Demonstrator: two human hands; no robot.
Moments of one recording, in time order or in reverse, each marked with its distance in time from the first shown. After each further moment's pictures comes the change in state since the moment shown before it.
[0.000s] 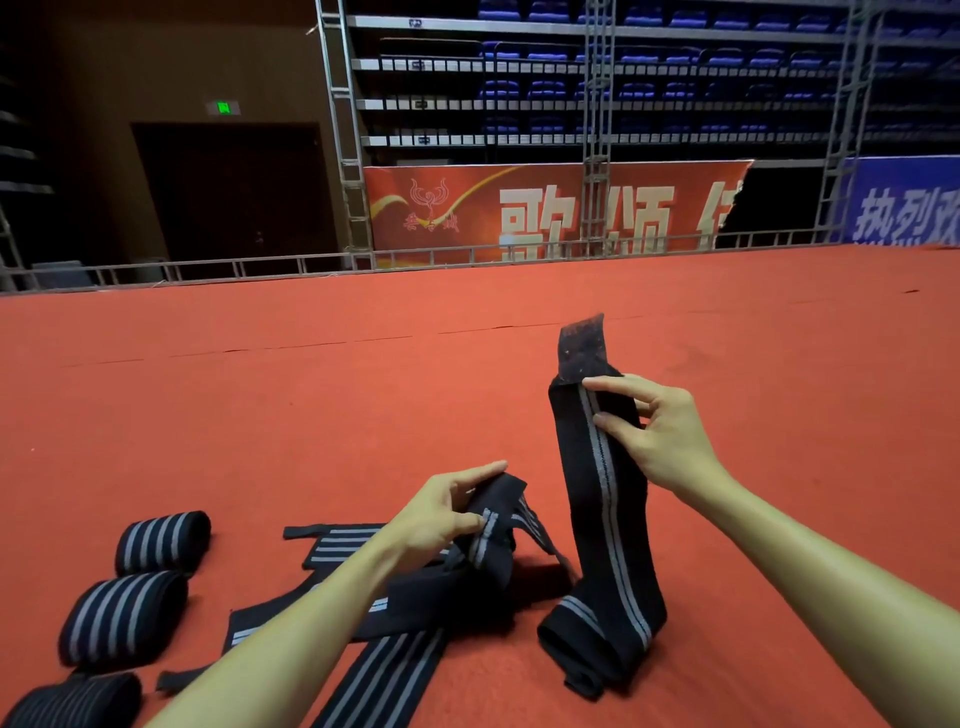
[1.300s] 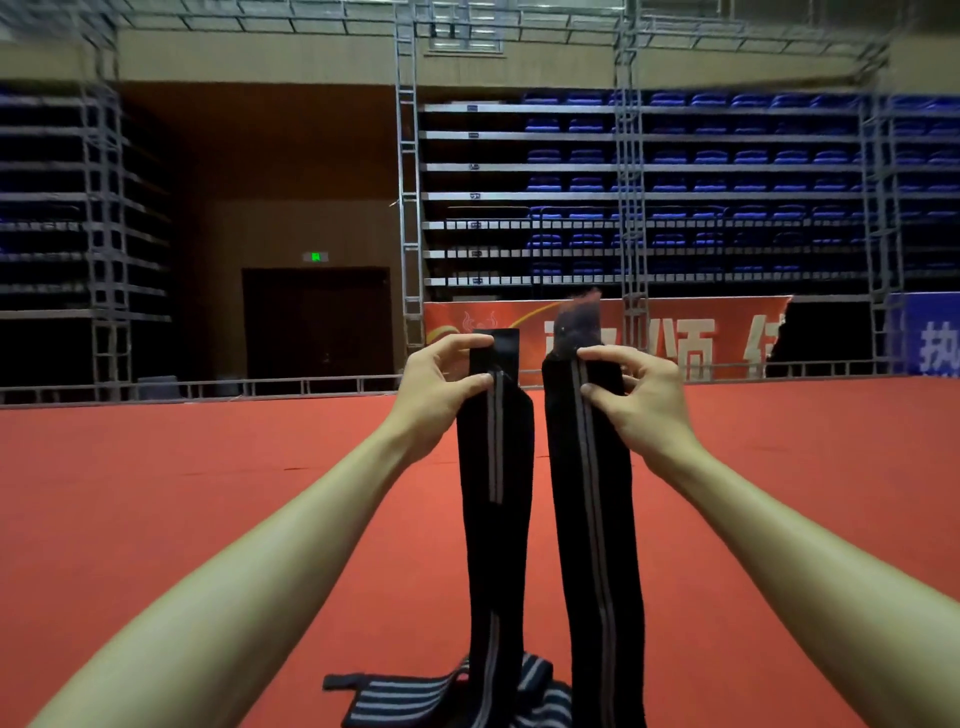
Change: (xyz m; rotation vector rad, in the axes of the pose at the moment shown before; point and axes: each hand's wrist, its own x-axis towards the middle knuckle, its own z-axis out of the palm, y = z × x) left_hand 0.011 0.255 -0.092 0.133 0.522 0.651; right_hand 0.140 -0.123 -0.005 0.159 0.170 -0.185
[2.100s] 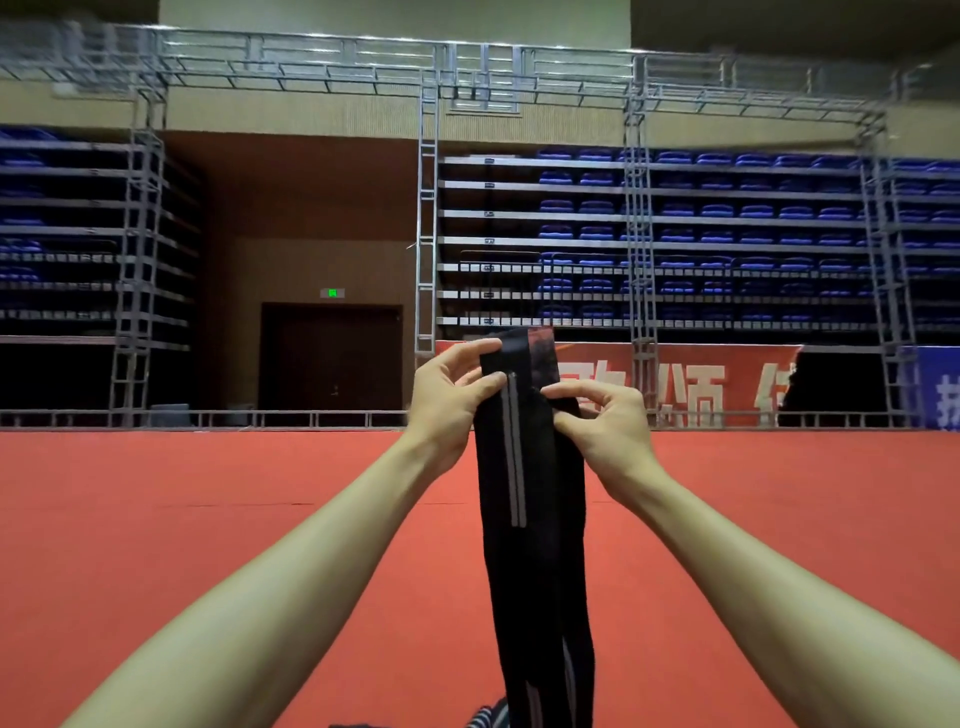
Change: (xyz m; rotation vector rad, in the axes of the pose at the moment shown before) left_hand 0.009 0.047 0.002 -0.323 0.128 0.001; right_hand 0.008 -0.055 0.040 0.228 -0.036 0.074
